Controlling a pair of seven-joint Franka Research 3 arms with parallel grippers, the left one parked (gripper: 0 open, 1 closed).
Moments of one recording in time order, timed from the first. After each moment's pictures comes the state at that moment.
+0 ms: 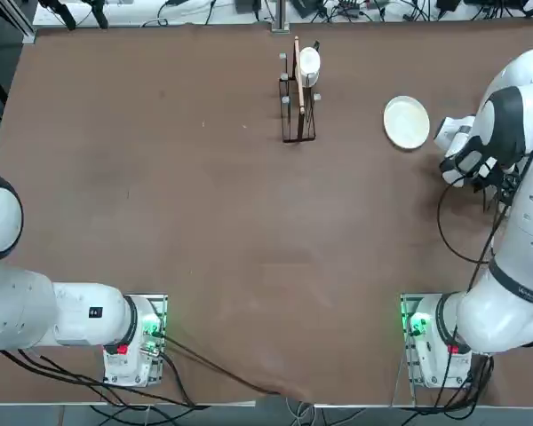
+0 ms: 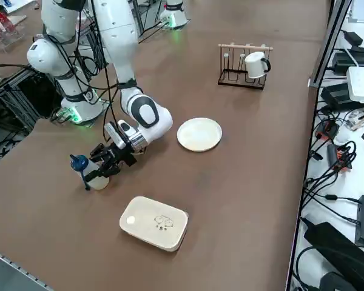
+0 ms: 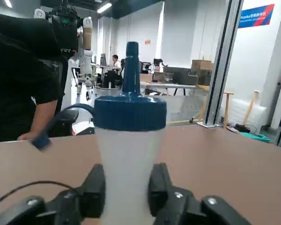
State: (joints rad) arm 0.23 0.67 -0.45 -2.25 -1.07 1.82 2.70
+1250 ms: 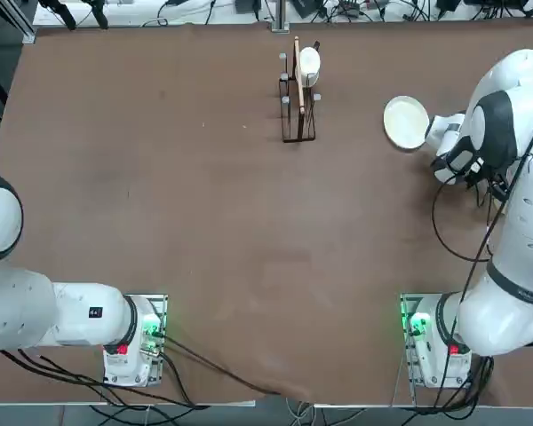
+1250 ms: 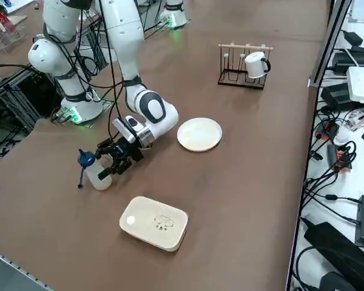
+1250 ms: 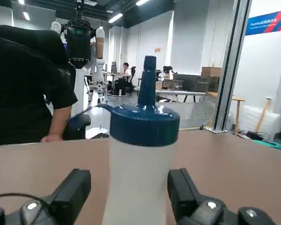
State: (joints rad) arm 0.29 0.67 -0.44 -2.23 -1.06 1.78 2.71
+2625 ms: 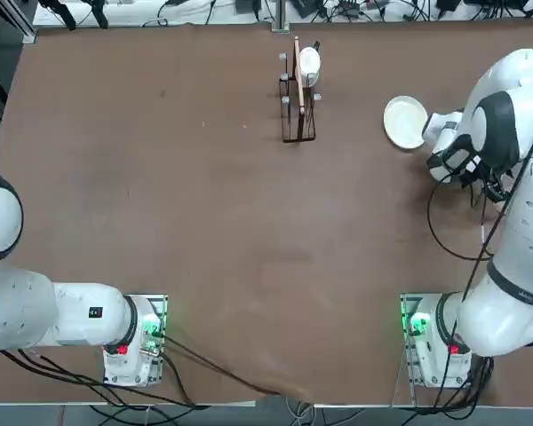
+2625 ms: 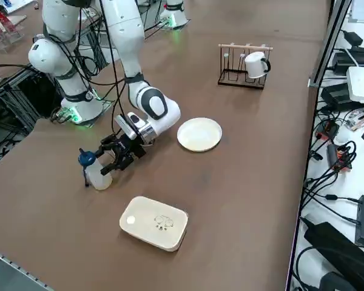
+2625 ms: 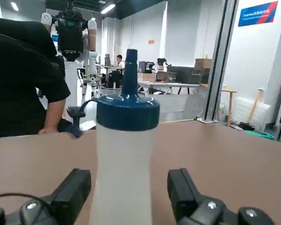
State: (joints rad) arm 0.31 0.65 -0.42 -2.23 -0.99 1.77 2.71
